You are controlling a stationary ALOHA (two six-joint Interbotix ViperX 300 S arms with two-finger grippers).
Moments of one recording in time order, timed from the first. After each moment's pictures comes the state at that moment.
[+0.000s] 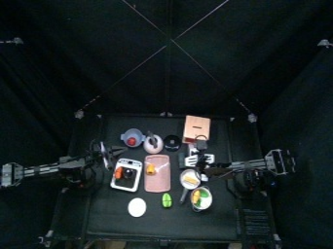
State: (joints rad) left arm 0.30 -0.95 1.32 -0.11 -0.46 0.00; right arm 0.01 -0.21 0.59 -0.78 1.08 1.83
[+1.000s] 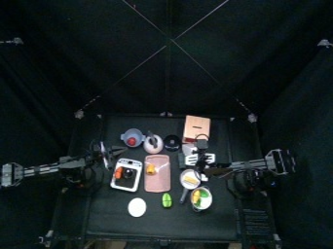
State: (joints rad) left arm 0.30 -0.95 1.32 -0.11 -0.46 0.00; right arm 0.05 -0.21 0.53 -0.79 1.19 1.83
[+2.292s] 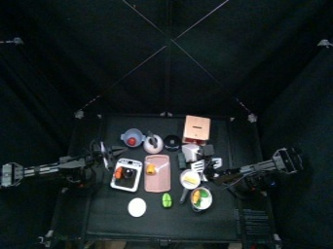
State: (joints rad) left arm 0.30 -0.95 1.32 -0.11 -0.46 0.00; right arm 0.24 -0.33 0.52 -0.83 1.34 1.80
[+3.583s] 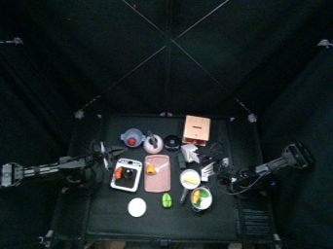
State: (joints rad) left arm 0.30 -0.95 1.33 -0.10 -0.46 0.00; right arm 0.38 -0.52 0.61 -0.97 1.27 1.80
